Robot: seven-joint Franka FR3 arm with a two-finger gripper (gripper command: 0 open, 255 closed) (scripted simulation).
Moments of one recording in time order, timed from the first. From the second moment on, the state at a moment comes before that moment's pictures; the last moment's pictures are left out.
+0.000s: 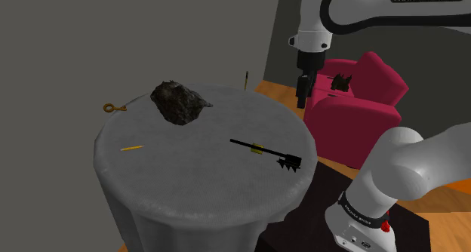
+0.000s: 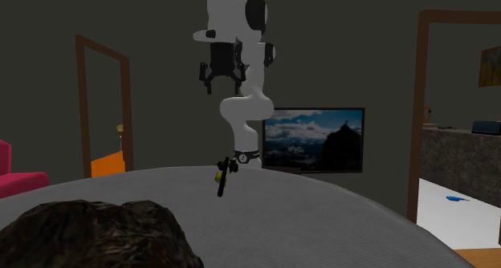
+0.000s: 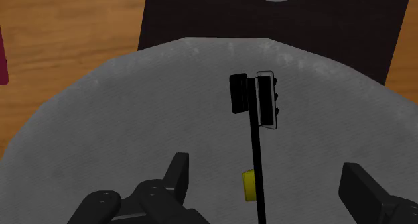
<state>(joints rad) 0.00 -0.74 0.03 -2.43 -0.04 1.54 -0.14</state>
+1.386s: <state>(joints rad) 0.05 -0.27 0.03 -2.66 -0.02 2.30 -0.20</state>
